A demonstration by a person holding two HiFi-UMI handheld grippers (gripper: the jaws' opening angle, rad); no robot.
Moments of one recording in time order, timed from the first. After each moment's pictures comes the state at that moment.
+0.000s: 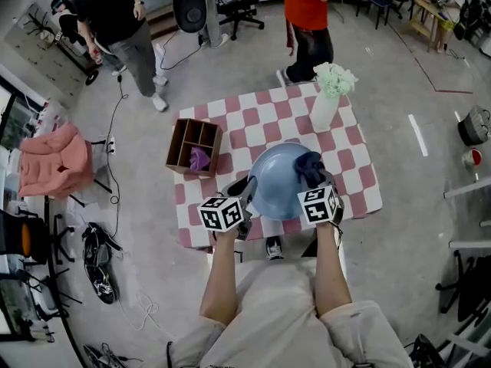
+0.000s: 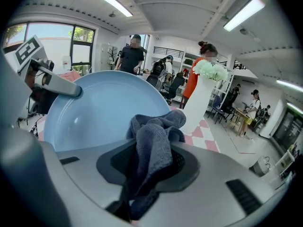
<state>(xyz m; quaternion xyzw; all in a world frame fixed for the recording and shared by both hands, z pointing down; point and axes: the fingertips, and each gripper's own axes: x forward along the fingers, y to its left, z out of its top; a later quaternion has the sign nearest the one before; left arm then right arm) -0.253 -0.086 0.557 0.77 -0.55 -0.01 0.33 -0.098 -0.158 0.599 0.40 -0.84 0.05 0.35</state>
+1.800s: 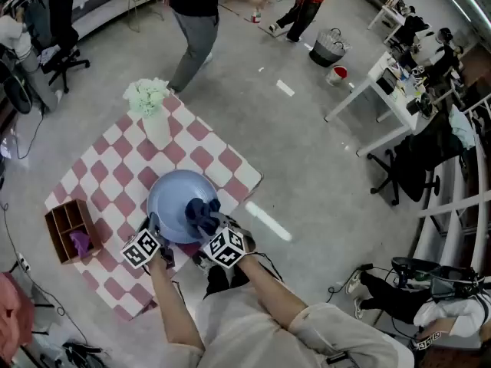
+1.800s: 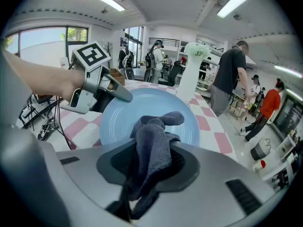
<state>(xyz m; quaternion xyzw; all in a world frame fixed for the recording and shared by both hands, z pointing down) -0.177 -0.134 0.669 0.74 -0.52 0.07 0.43 -0.028 -0.058 0.660 0.40 -0.83 0.11 0.38</state>
